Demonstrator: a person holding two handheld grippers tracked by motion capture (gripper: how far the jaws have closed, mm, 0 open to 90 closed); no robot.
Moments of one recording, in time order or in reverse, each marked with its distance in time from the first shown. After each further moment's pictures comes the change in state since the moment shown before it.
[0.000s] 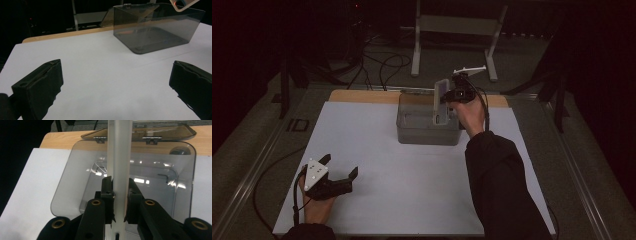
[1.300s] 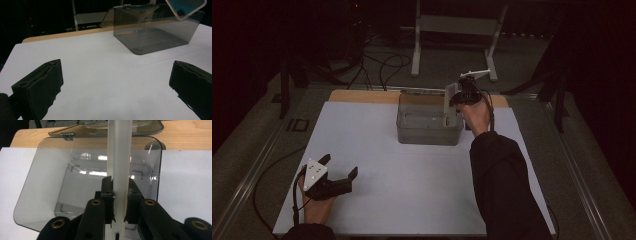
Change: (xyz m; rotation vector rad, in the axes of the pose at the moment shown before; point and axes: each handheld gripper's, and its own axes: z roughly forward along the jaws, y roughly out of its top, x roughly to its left) left arm 0.001 0.000 -0.001 -0.006 -0.004 -0.007; right arm -0.030 0.000 0.013 0.029 -0.106 0.026
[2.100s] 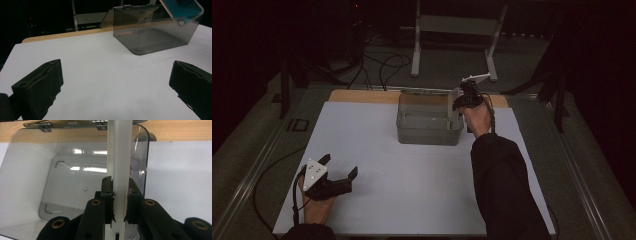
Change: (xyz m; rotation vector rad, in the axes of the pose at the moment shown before) left arm 0.000 0.000 -0.001 -0.002 0.000 0.000; right arm -0.015 -0.005 0.017 0.040 -0.055 0.009
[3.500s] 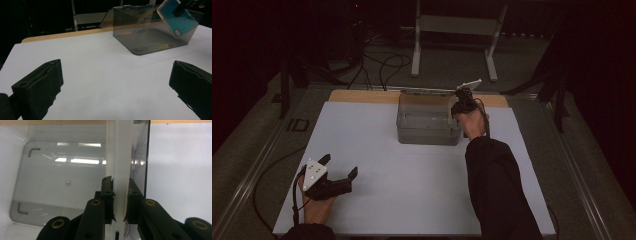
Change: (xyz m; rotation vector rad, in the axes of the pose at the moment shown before) left arm 0.000 0.000 0.000 0.000 -0.002 -0.004; right arm 0.003 -0.011 0.031 0.079 -0.111 -0.004
